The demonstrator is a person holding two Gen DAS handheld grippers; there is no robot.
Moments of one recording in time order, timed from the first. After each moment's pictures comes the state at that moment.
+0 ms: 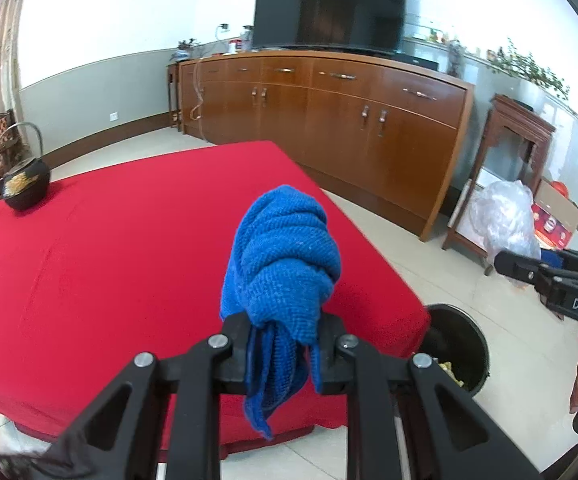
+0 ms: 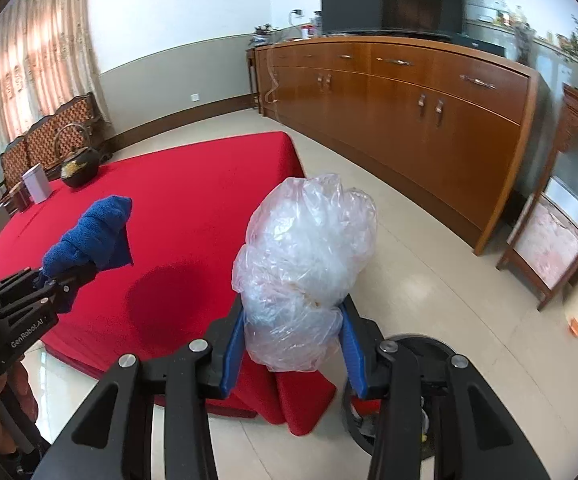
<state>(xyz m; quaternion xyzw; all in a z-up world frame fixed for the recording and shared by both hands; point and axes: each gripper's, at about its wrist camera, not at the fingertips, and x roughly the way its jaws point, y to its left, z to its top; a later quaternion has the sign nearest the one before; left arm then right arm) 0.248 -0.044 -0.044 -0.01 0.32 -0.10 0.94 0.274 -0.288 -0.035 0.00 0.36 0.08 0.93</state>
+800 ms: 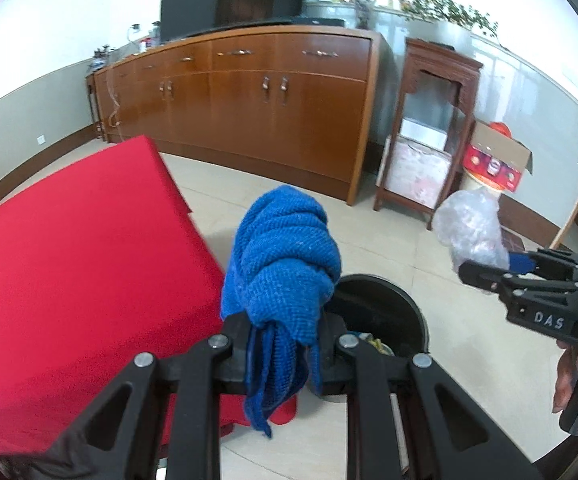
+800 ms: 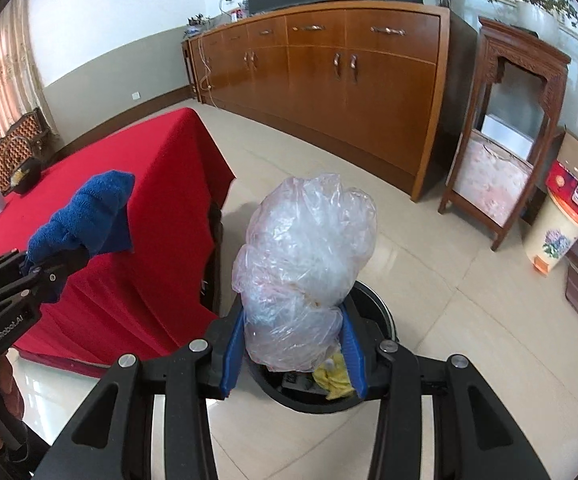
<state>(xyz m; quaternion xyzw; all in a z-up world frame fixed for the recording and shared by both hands) 0.235 -0.192 -0.067 0.05 0.34 -0.21 0.91 0.228 -0.430 -0.086 0.03 0.40 0.00 0.92</state>
